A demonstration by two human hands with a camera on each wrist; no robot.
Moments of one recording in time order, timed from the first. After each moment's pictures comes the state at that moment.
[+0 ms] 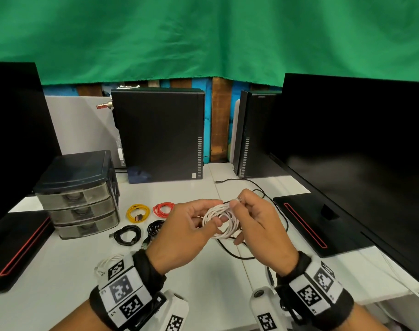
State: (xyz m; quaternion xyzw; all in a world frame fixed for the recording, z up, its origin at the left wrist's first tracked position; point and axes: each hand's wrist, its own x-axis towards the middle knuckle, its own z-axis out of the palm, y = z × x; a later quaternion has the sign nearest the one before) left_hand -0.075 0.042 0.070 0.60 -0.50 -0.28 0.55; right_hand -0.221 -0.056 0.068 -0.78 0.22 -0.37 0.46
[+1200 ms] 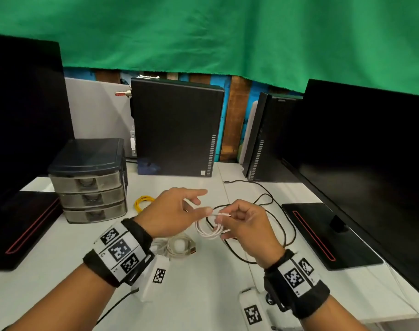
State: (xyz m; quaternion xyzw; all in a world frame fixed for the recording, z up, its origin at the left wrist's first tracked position) left_hand -0.001 0.040 0.070 0.73 -0.54 -0.18 0.37; right_hand -0.174 -0.069 0.043 -0.70 0.28 -0.31 0.59
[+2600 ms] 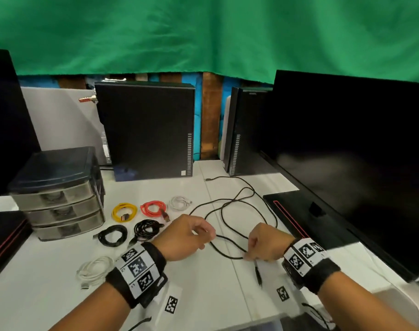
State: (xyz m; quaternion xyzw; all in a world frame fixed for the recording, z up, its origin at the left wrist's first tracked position) left_hand -0.050 -0.001 0.017 0.67 -0.53 -0.35 0.38; right_hand -0.246 -0.148 0.011 -0.85 0.45 0.10 0.26
